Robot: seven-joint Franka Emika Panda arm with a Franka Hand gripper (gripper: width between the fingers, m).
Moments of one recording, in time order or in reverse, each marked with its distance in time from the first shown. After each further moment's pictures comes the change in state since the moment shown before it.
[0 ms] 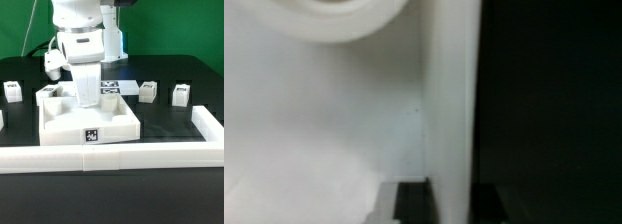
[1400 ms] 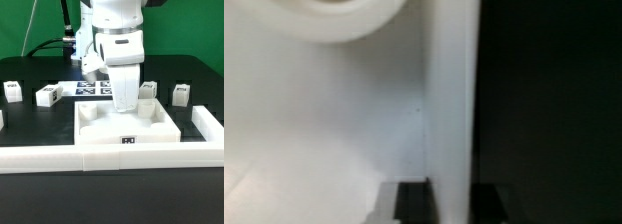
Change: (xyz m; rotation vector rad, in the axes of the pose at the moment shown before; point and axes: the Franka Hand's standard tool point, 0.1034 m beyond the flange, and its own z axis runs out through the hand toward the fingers) arm 0.067 0.042 -0.003 -0.037 0.023 0.096
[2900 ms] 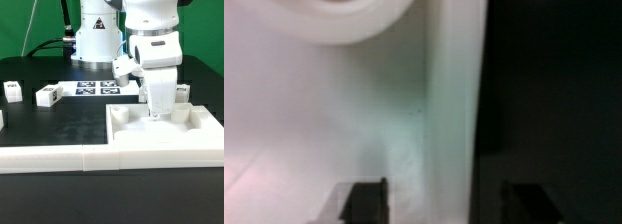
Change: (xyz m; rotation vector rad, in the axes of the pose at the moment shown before) arm 0.058 0.028 0.000 -0.015 0.027 0.034
